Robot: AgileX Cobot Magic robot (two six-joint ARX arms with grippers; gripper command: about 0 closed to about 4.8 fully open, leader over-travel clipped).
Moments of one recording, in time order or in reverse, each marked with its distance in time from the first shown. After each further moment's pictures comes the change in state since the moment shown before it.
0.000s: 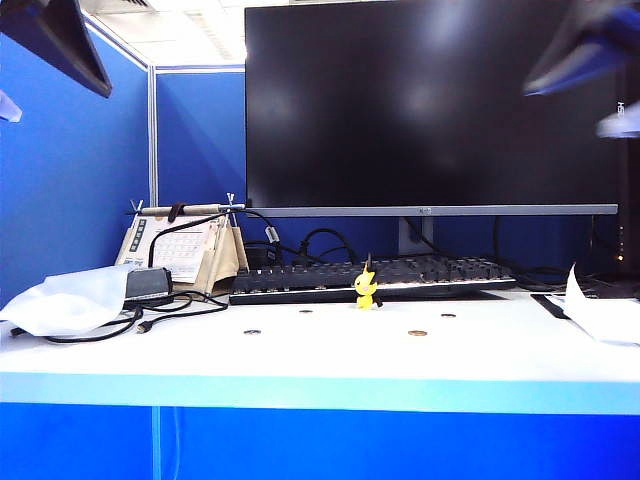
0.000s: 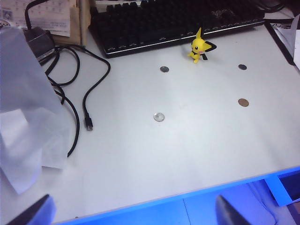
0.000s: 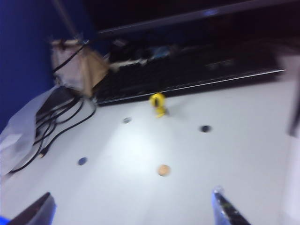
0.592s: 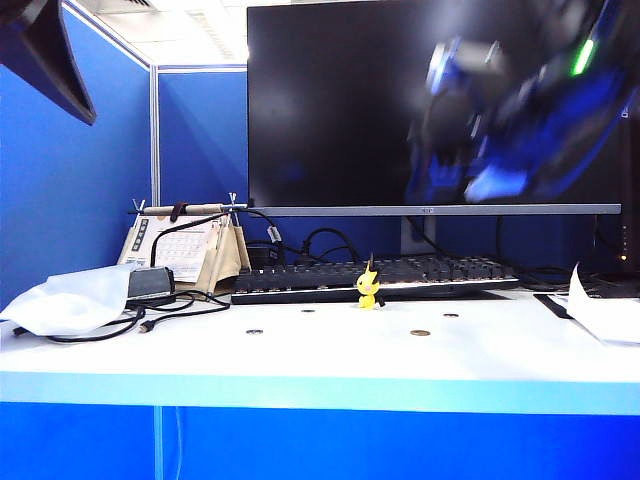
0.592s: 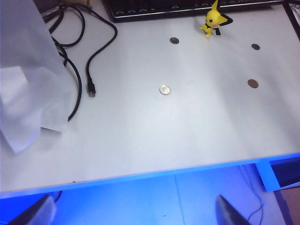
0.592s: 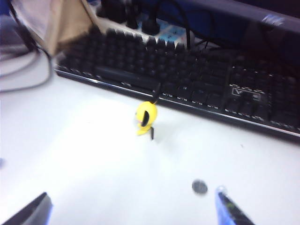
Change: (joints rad) left arm 0.000 0.000 0.000 -0.103 0.002 -0.112; right arm 0.041 0.806 0.360 0.341 0.041 -0.404
